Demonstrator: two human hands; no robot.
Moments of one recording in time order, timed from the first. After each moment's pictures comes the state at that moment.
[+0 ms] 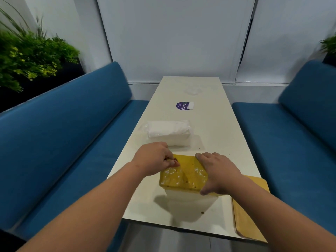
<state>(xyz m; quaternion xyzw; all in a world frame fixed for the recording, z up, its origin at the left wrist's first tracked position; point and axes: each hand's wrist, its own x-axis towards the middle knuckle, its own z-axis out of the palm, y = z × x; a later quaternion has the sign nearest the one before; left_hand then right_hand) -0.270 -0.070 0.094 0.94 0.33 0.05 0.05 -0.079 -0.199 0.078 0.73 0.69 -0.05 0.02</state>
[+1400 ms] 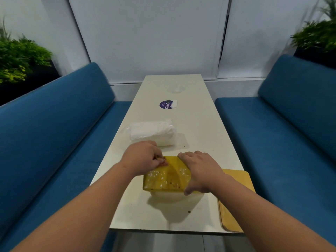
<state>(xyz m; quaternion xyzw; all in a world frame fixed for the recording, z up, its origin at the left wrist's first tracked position) -0.244 -0.069 0.097 0.94 0.32 0.05 0.05 -0.074 -0.200 0.072 0.73 0.68 -0.05 0.00</state>
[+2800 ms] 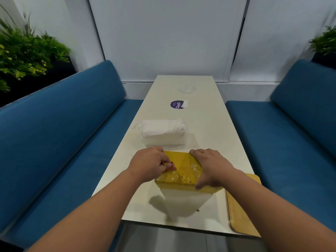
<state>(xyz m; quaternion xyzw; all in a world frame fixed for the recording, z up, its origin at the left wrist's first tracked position) -0.273 -0.084 0.077 0.93 0.34 0.10 0.08 -0.076 -0.194 0.085 0.74 0.67 -0.09 0.02</state>
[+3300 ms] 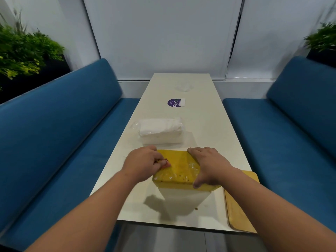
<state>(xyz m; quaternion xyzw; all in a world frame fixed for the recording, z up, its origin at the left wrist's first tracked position) -0.279 -0.079 0.072 0.92 0.35 0.12 0.10 -0.077 -0.194 0.084 0.74 0.67 -0.09 0.02</state>
